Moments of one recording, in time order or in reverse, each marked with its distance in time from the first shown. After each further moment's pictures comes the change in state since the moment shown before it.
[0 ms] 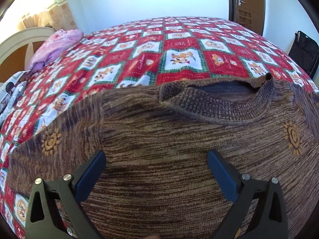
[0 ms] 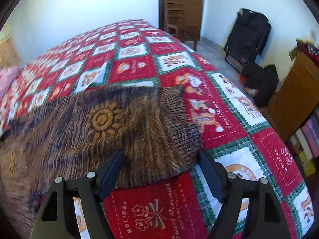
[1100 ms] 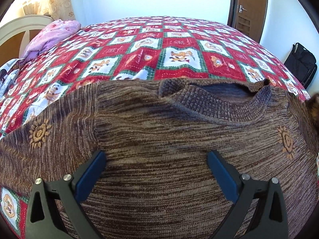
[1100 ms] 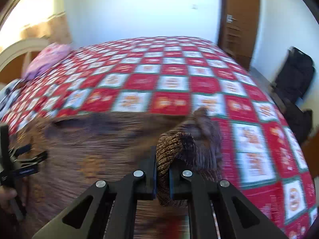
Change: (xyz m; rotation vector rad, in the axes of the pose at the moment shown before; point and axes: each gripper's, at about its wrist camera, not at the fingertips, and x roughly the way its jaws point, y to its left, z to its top) left arm 0.003 0.010 -0.001 -0.063 -0.006 -0.075; right arm -0.078 0.187 -0.023 -0.348 -0.095 0.280
